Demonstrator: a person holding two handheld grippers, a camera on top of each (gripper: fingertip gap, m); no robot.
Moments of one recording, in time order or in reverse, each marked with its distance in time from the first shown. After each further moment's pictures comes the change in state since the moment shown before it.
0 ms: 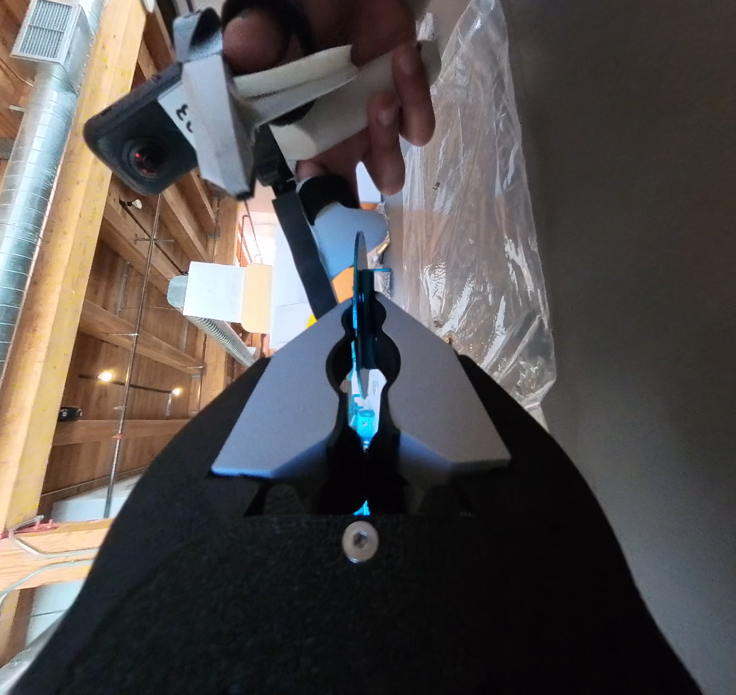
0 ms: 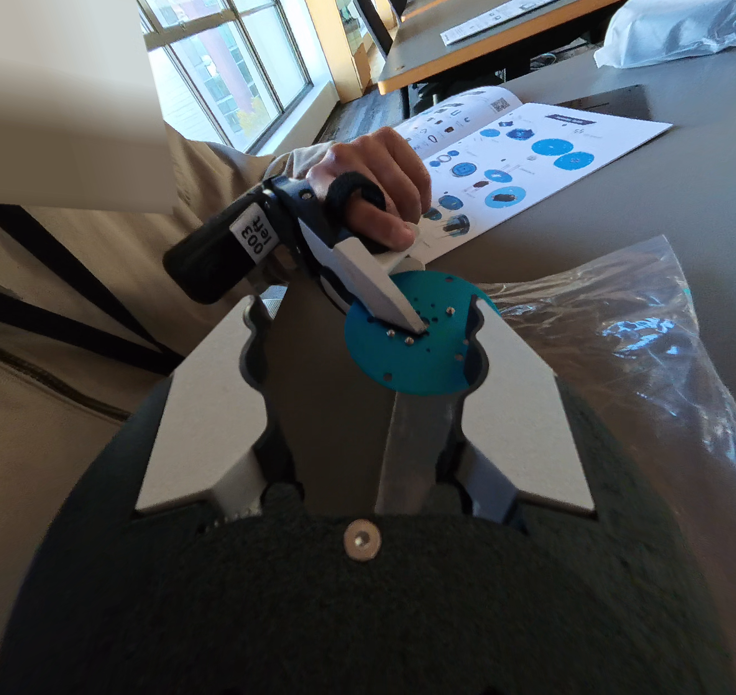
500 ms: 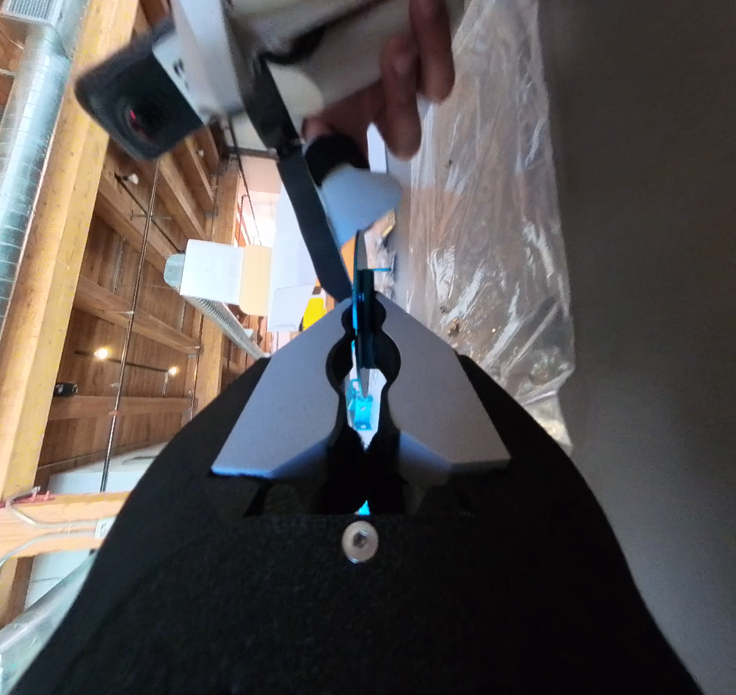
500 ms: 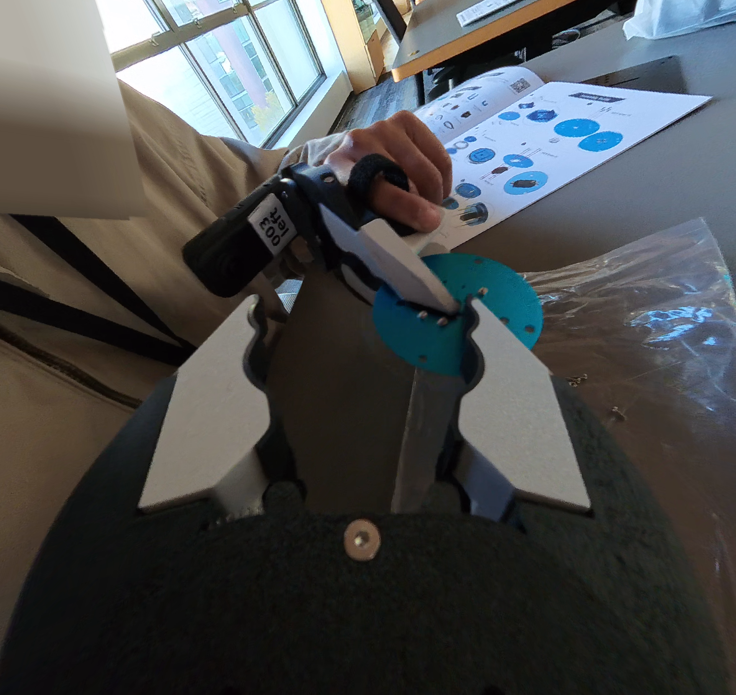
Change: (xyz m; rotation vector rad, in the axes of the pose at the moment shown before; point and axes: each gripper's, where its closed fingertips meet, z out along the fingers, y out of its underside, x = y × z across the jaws) left arm -0.004 0.010 -0.001 -0.037 -0.012 -0.026; right arm -0.007 0.004 0.000 -0.021 -0.037 0.036
